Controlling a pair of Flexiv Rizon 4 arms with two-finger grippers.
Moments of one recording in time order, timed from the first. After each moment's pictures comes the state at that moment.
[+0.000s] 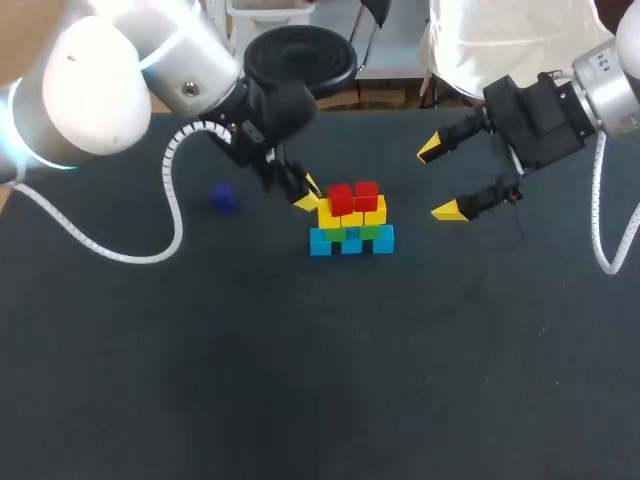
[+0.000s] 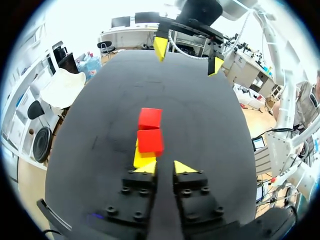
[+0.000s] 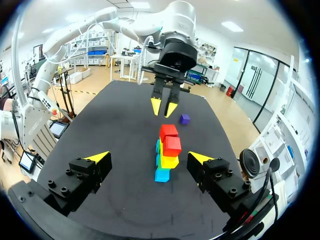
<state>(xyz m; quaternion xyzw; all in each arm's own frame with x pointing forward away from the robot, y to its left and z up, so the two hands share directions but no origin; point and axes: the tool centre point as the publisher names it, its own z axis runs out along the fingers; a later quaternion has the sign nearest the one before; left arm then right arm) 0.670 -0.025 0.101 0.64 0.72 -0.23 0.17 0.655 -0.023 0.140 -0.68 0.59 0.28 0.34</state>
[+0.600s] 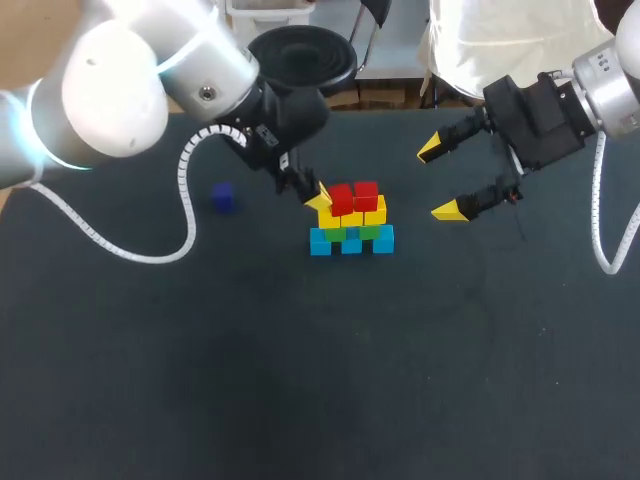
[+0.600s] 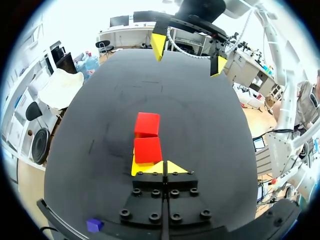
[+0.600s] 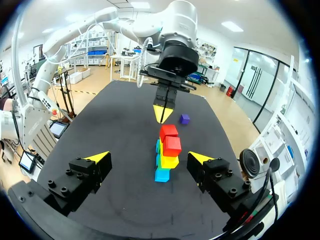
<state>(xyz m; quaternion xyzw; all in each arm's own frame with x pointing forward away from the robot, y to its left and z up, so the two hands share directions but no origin) 0.672 -0.038 0.095 0.64 0.71 -0.23 0.16 0.655 -0.023 0.140 -0.68 0.59 0.28 0.34</state>
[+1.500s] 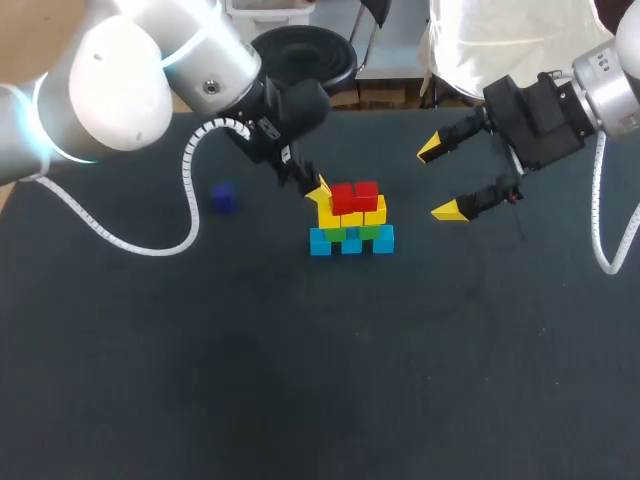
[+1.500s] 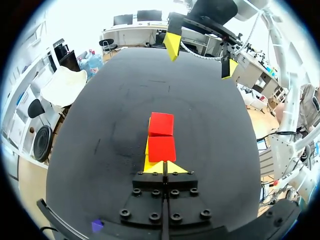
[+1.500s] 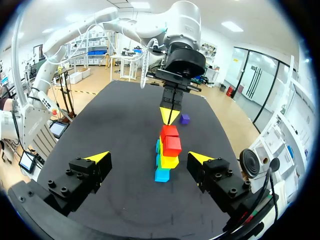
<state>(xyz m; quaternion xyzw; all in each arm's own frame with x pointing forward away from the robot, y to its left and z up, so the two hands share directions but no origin) 0.688 -0.038 0.093 0.63 0.72 -0.22 0.16 0.655 -0.023 0.140 -0.68 0.59 0.28 0.34</state>
